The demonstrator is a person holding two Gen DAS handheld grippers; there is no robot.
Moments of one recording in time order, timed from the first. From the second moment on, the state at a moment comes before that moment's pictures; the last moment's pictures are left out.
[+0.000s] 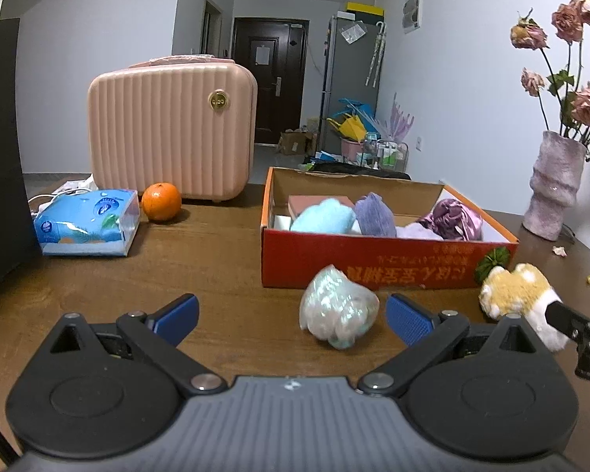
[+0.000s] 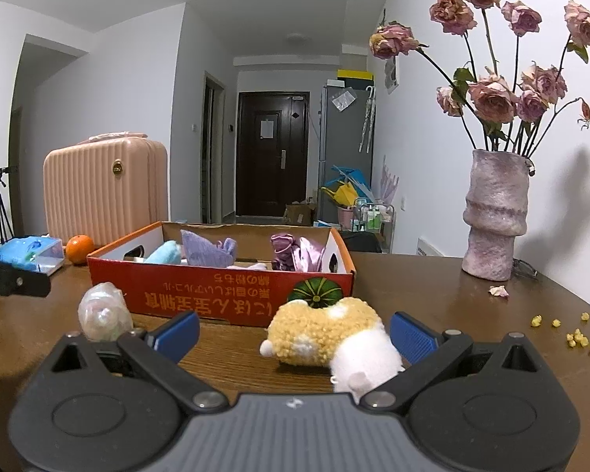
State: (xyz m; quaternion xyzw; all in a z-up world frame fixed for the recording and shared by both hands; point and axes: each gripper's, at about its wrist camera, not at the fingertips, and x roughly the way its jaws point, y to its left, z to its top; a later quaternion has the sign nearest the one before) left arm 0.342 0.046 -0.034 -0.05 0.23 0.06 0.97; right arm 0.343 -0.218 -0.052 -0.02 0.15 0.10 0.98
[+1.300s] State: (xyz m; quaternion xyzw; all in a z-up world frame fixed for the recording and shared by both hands) left arm 0.339 0.037 -0.047 -0.04 0.26 0.05 0.96; right arm 0.440 -0.235 -0.087 -0.06 0.28 0.08 0.95
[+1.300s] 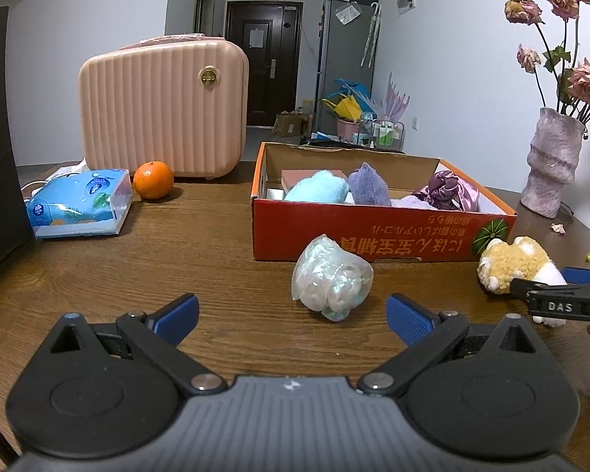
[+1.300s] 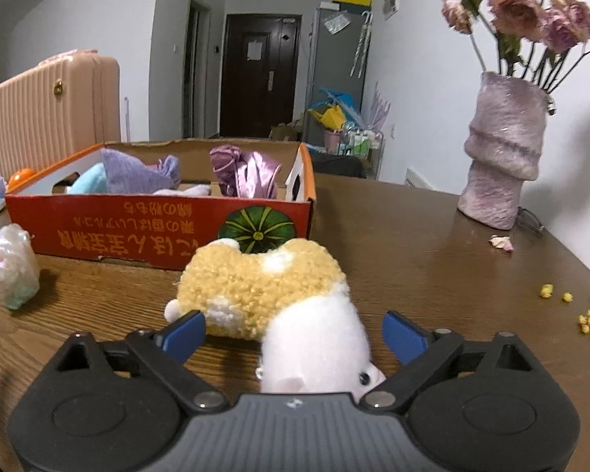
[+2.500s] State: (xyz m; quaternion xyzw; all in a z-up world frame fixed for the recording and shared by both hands) left arm 0.344 0.041 -0.049 -0.05 0.27 0.04 0.96; right arm 0.418 -0.219 -0.074 -0.01 0.24 0.11 0.96
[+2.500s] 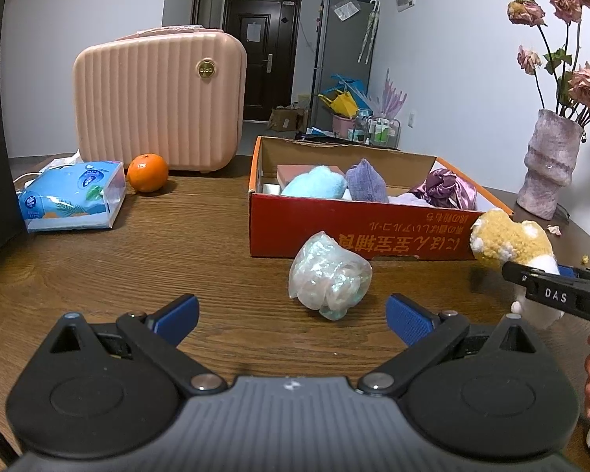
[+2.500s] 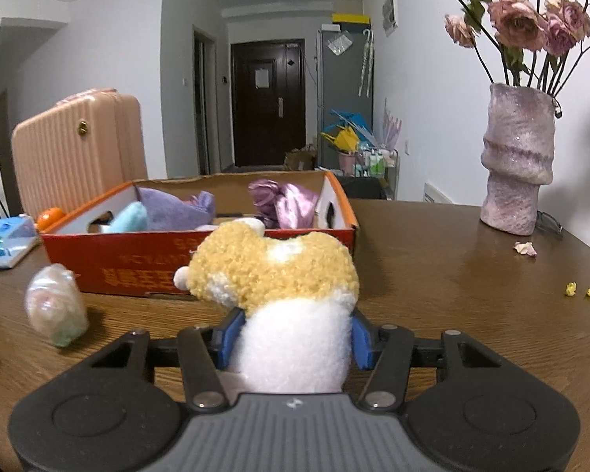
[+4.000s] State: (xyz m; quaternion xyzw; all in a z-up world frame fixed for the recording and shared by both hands) left arm 0.434 0.022 -0.076 -0.02 0.31 0.04 0.95; right arm 0.398 -0.206 -0.071 0.00 0.22 0.09 0.97
